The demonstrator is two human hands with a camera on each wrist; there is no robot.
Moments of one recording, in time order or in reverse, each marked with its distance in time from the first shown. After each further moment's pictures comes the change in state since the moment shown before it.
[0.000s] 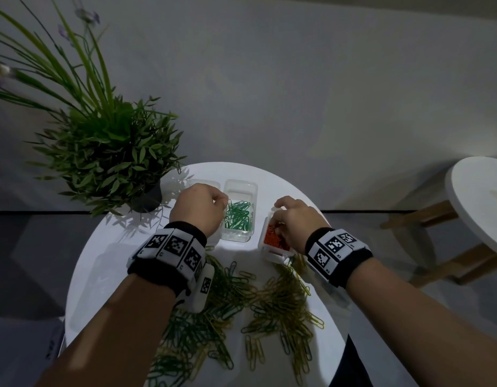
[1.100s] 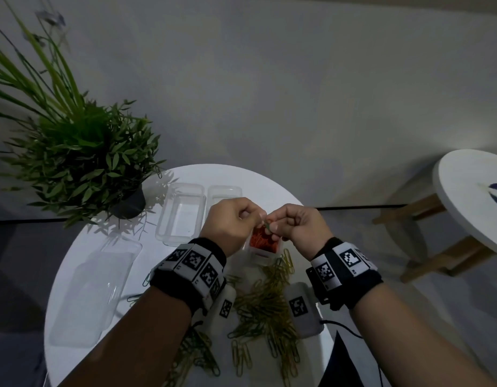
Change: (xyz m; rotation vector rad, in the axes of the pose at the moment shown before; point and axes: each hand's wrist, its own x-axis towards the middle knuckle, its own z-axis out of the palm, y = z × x) left_hand -0.020 0.031 0.052 -0.378 -0.218 0.191; right_hand -0.030 0.005 0.002 1.349 0.220 0.213
